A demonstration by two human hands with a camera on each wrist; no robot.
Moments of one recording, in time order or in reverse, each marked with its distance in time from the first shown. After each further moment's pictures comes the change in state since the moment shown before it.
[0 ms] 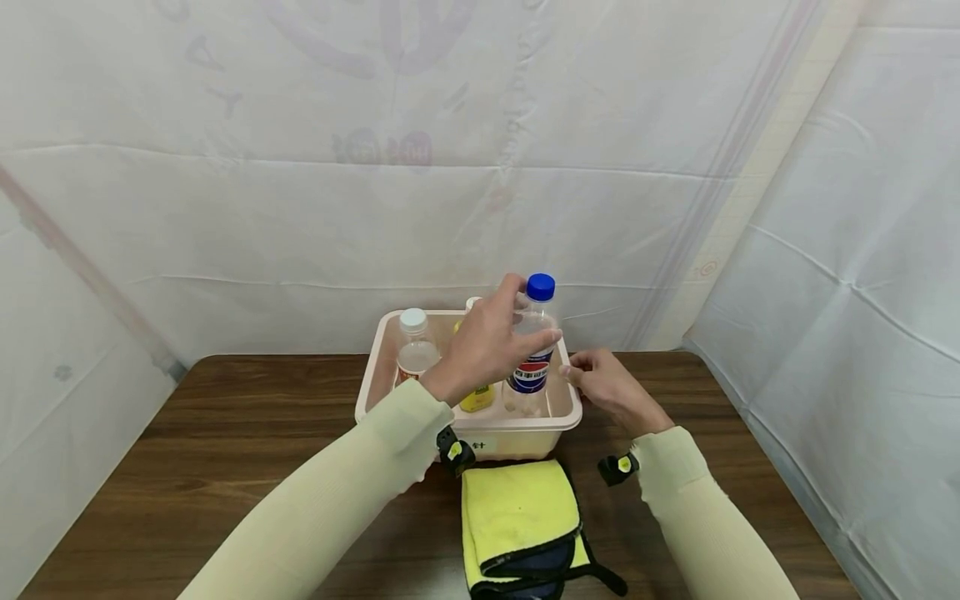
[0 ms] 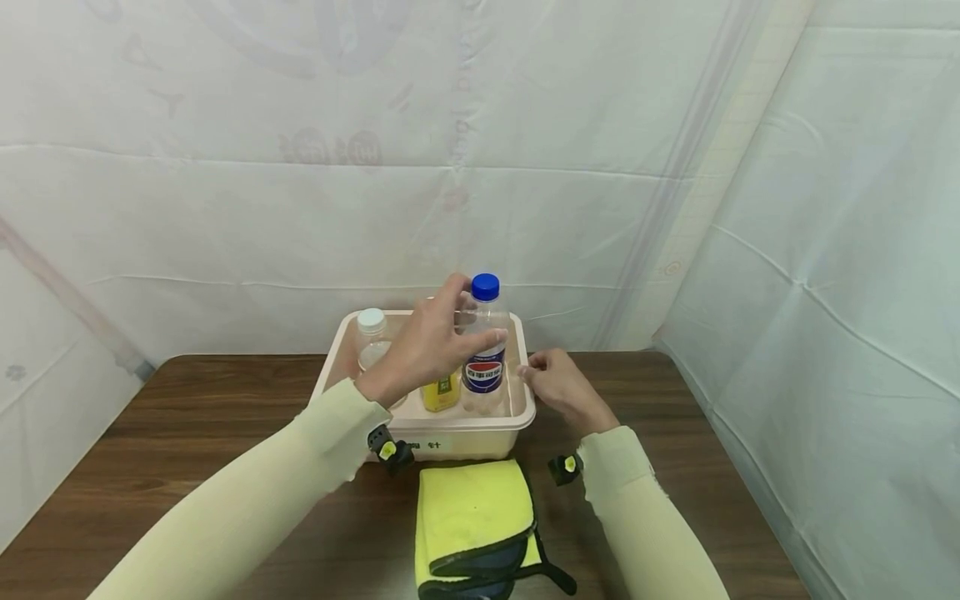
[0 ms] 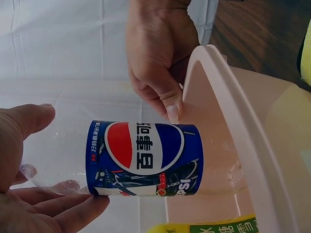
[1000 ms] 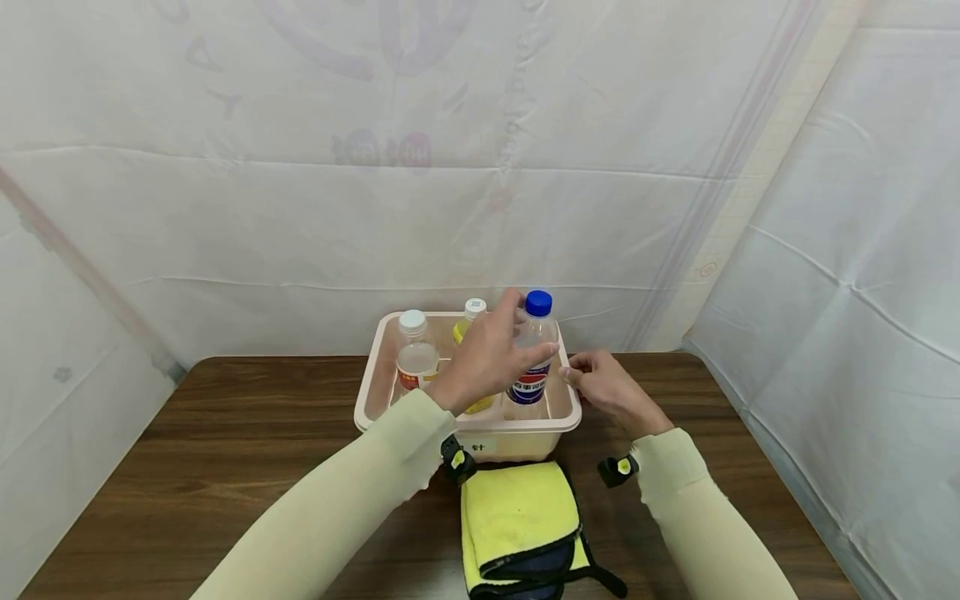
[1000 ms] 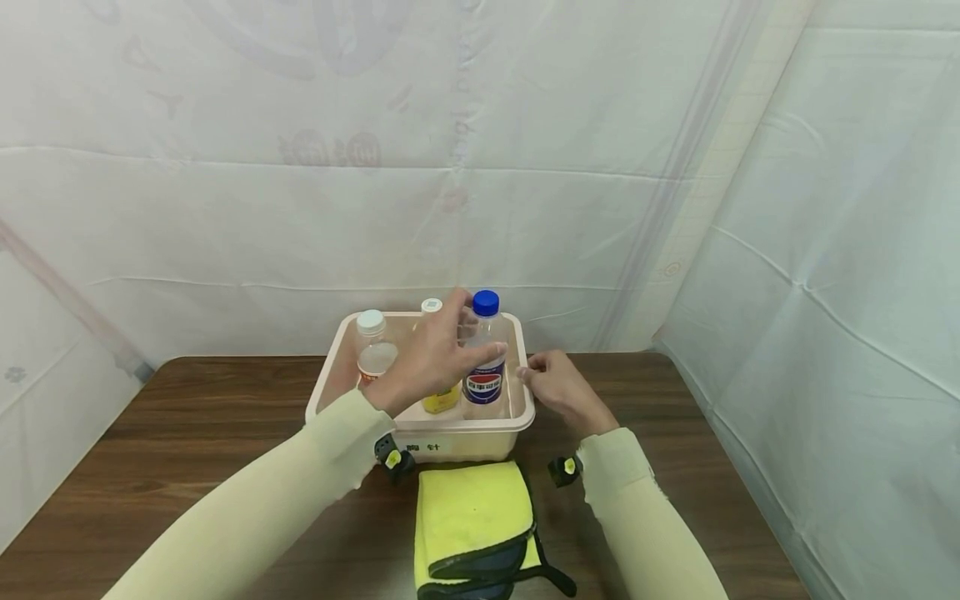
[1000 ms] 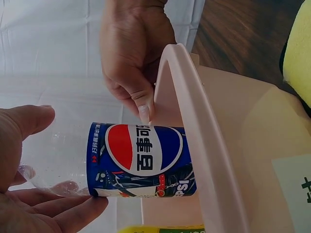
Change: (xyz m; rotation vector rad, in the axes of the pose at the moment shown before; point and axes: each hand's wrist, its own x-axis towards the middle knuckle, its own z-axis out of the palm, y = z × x) left_hand -0.004 -0.014 0.013 -0.006 -0.017 -0.061; right_hand 0.001 0.000 0.003 -0.018 -0.001 0.007
